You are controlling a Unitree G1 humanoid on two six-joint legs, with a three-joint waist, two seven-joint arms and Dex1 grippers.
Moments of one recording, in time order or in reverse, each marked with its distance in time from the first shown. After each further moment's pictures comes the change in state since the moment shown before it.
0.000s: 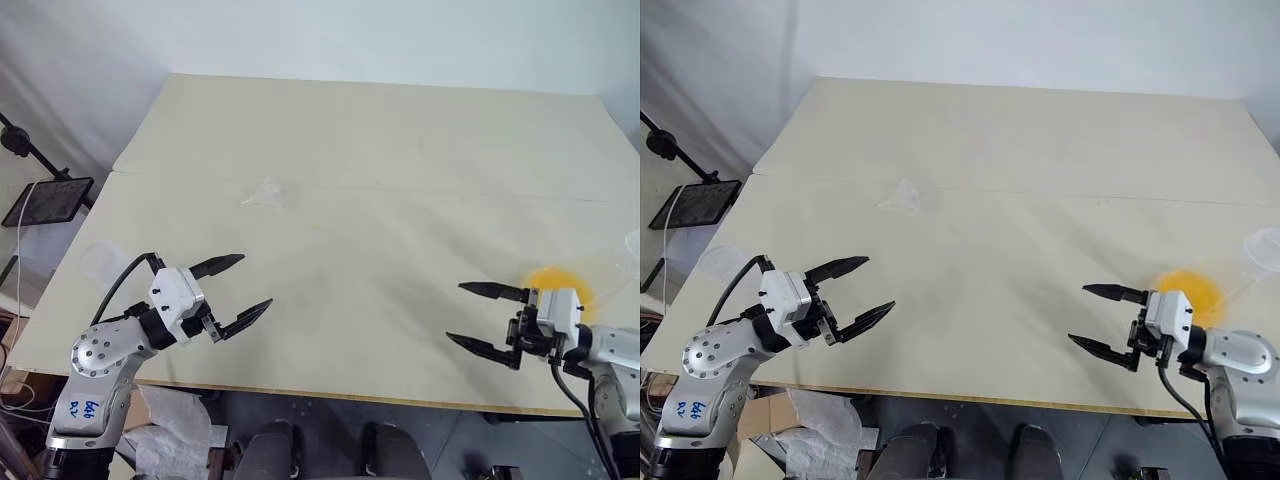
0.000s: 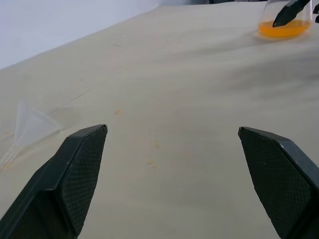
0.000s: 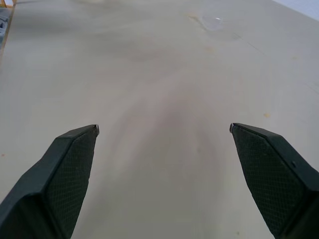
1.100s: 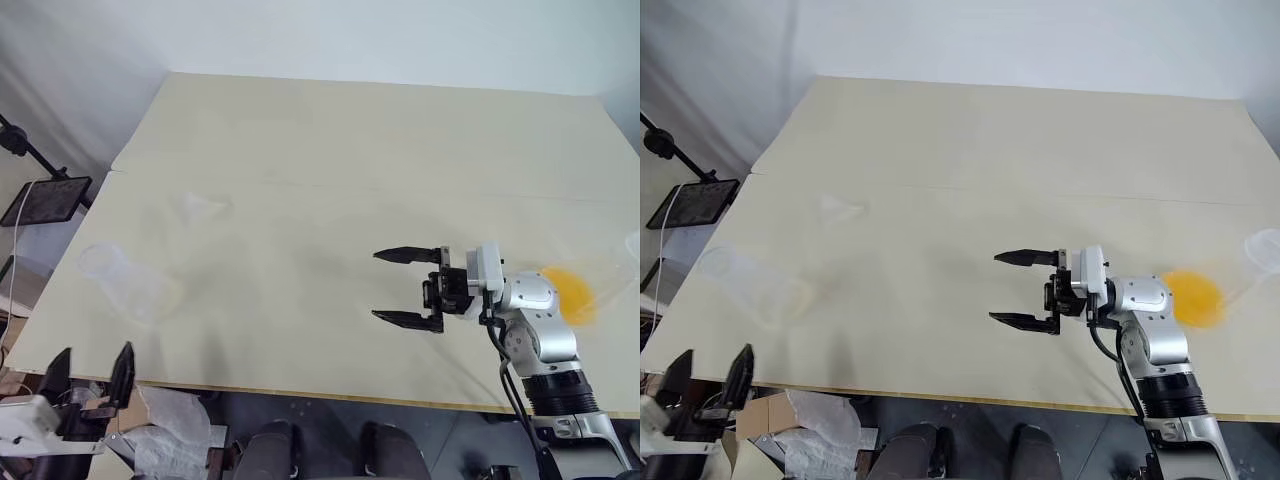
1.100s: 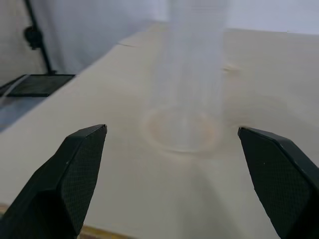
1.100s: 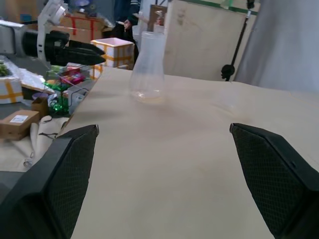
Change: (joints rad) left arm 0.621 -0.482 0.446 -0.131 -0.193 -0.164 0.417; right arm -0.354 0.199 0.258 -0.075 0.047 0.153 0.062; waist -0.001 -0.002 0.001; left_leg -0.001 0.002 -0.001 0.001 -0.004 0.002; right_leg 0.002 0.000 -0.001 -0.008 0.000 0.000
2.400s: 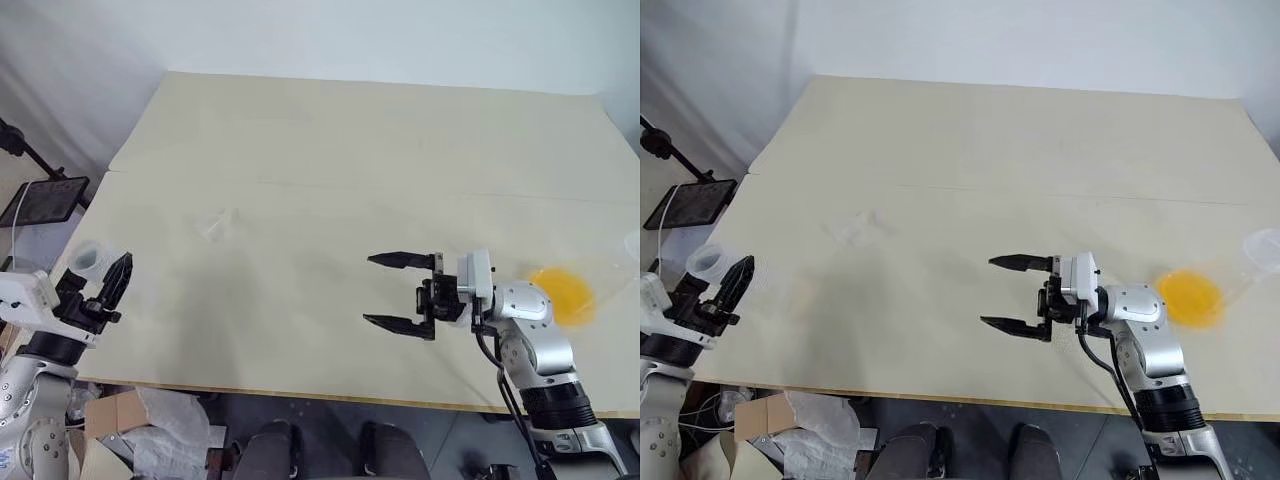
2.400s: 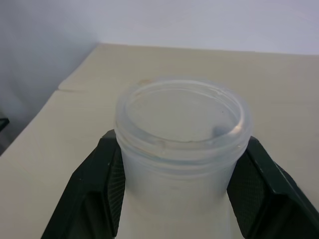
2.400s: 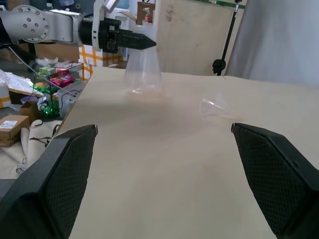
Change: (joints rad) left arm -0.466 0.382 -0.011 0.093 -0.055 0.351 0.026; right arm 0.082 0.008 0.007 -0.082 -0.016 0.024 -0.098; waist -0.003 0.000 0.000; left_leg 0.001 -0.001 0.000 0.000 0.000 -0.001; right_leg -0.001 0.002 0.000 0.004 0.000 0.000
